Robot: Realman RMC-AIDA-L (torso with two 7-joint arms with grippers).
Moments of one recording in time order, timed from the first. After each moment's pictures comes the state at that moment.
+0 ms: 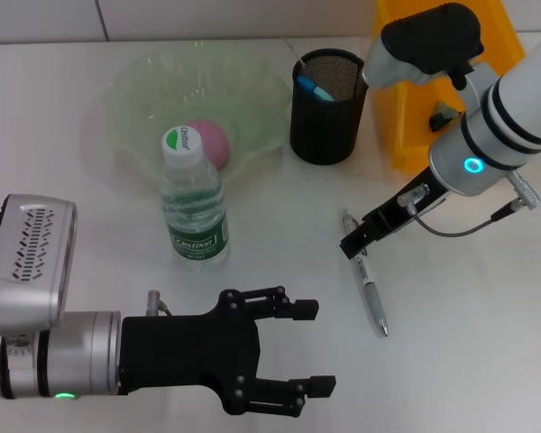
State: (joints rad) left arm -0.27 -2.06 1.56 0.67 1.37 1.51 -1.11; right arm 0.76 2.09 -1.52 -1.05 -2.53 -1.38 2.87
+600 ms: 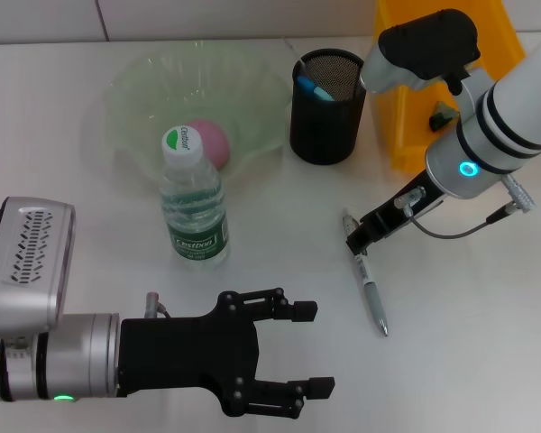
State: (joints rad) left arm -0.27 -2.06 1.56 0.67 1.37 1.51 -1.10; right arm 0.76 2.09 -1.53 -1.01 -2.53 -1.34 2.87
